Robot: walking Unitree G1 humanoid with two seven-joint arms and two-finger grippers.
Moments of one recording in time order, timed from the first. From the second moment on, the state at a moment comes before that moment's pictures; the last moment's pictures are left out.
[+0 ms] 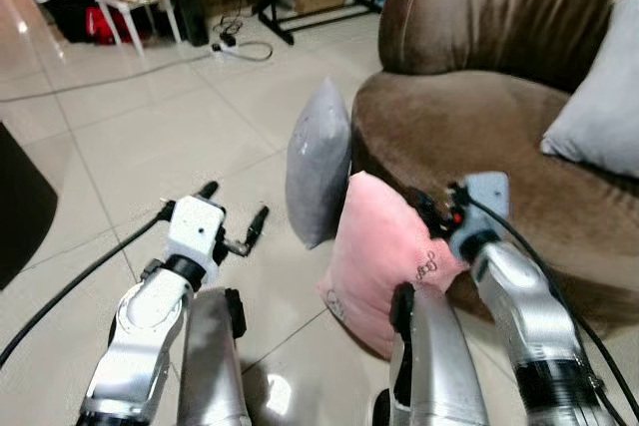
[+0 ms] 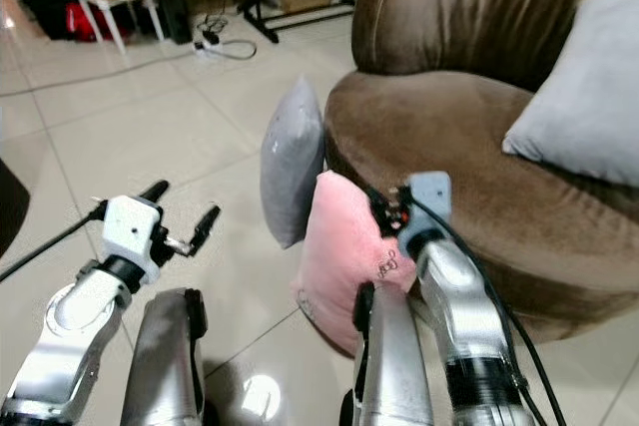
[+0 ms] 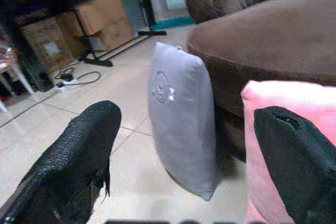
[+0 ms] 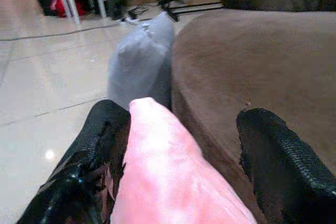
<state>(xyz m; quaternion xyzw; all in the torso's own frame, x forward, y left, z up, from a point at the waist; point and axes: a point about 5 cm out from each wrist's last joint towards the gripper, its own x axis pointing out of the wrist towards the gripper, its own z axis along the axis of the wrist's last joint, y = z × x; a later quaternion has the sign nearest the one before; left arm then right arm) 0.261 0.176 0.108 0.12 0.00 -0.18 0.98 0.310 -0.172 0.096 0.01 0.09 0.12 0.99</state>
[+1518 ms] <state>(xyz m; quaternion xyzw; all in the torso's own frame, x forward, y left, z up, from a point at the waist) 0.217 0.178 0.110 0.13 0.11 -0.36 0.92 0.326 -0.145 0.022 -0.19 0.26 0.06 0.94</state>
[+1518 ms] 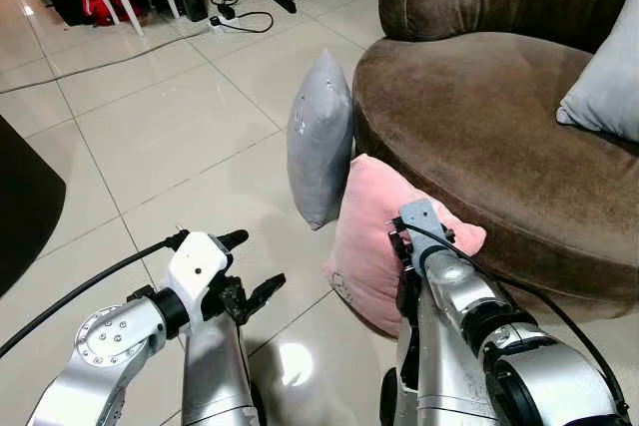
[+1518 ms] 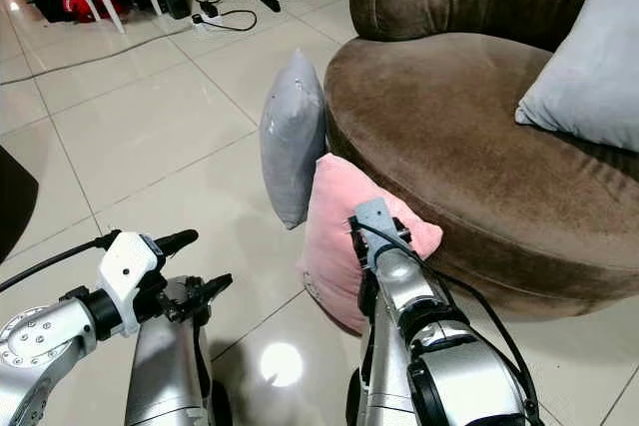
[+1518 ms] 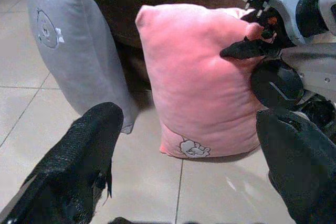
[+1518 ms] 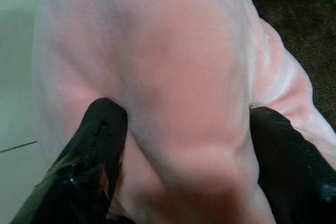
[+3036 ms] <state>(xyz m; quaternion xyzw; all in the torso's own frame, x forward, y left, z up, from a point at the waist) 0.235 0.170 0.108 0.10 0.07 -0.33 0.94 0.331 -0.094 0.039 -0.05 0.19 0.17 0.97</state>
